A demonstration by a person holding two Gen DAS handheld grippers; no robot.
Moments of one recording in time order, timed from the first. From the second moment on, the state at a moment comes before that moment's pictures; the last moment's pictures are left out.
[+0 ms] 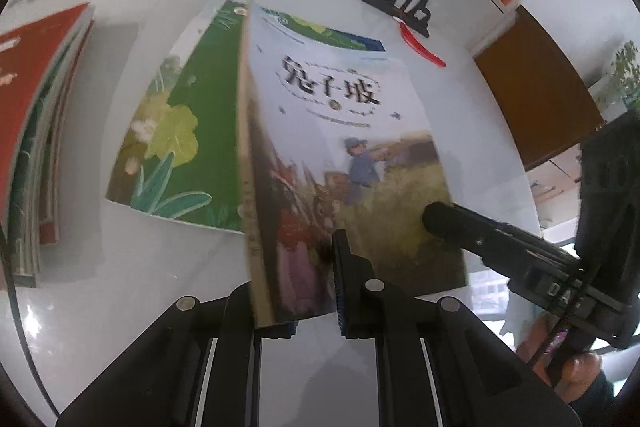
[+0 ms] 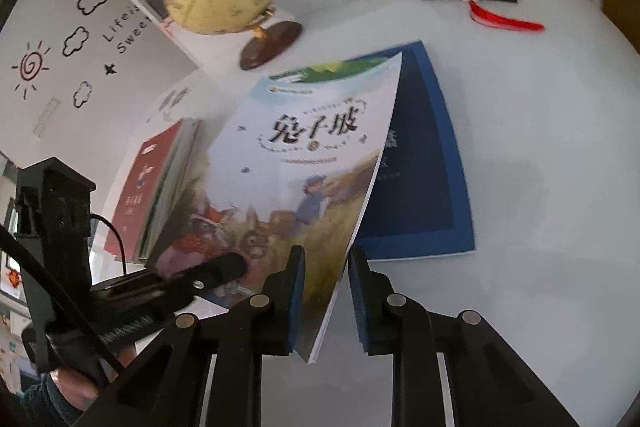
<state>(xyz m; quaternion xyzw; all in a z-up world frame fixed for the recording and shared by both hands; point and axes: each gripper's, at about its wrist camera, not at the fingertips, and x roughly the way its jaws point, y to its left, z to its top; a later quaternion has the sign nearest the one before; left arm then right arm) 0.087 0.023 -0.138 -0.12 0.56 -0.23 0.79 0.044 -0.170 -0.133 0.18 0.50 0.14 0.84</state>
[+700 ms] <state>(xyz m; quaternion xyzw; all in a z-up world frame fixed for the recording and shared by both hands) 0.077 0.059 -0.075 -0.11 0.47 -0.22 0.85 0.041 -0.135 -0.100 0.21 0.46 0.20 0.84</state>
